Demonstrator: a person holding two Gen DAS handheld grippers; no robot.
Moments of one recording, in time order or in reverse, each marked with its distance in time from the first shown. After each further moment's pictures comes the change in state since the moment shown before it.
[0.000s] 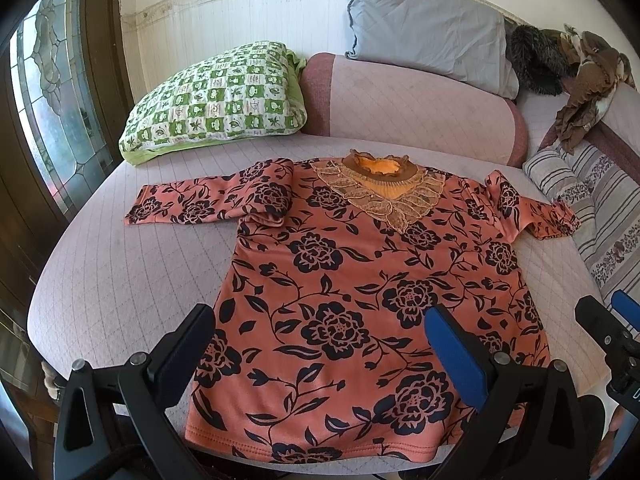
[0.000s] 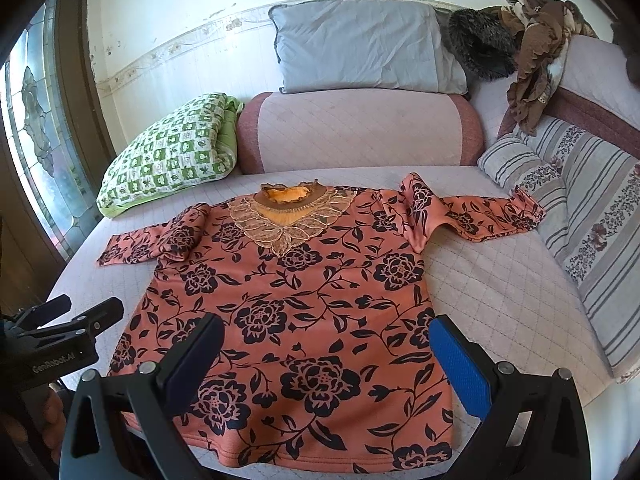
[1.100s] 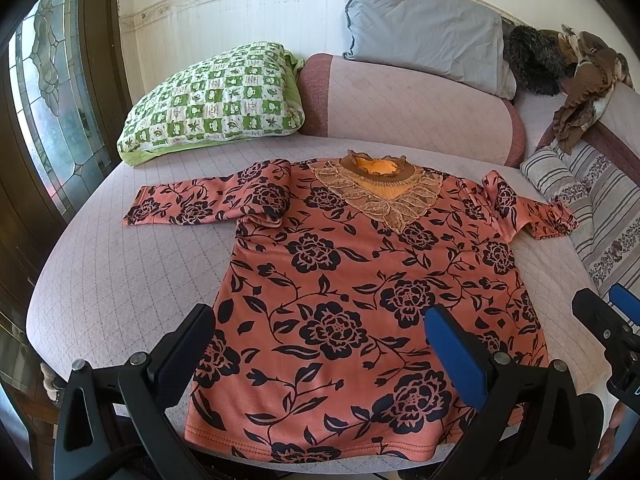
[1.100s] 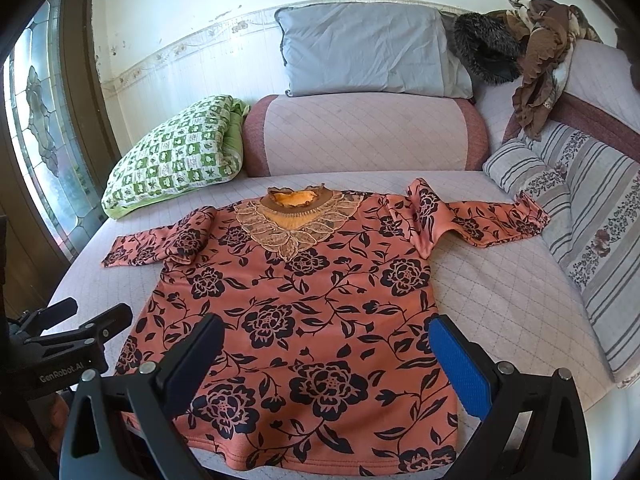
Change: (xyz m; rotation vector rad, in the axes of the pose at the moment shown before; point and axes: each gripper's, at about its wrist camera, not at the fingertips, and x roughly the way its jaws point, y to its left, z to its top) left arm -0.001 -0.001 0.000 0.002 -0.002 -0.008; right arm -0.001 0.006 0.003 -0.005 -0.005 0.010
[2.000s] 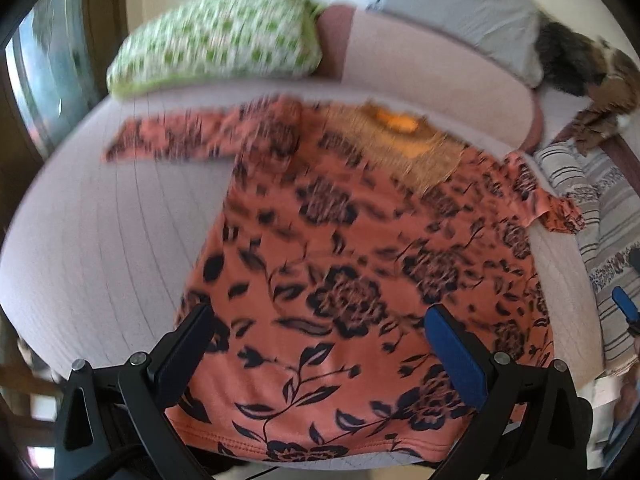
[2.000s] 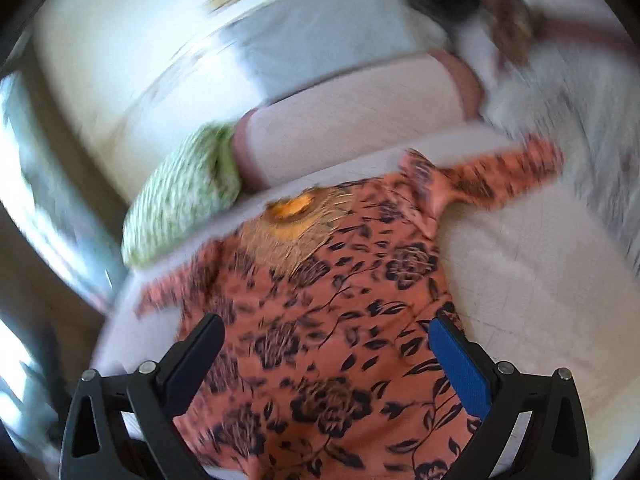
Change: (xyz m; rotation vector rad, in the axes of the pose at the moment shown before) left arm 0.071 0.037 -0.017 -0.124 0.207 -0.063; right arm 0.048 -0.134 0.009 0.430 0.047 0.197
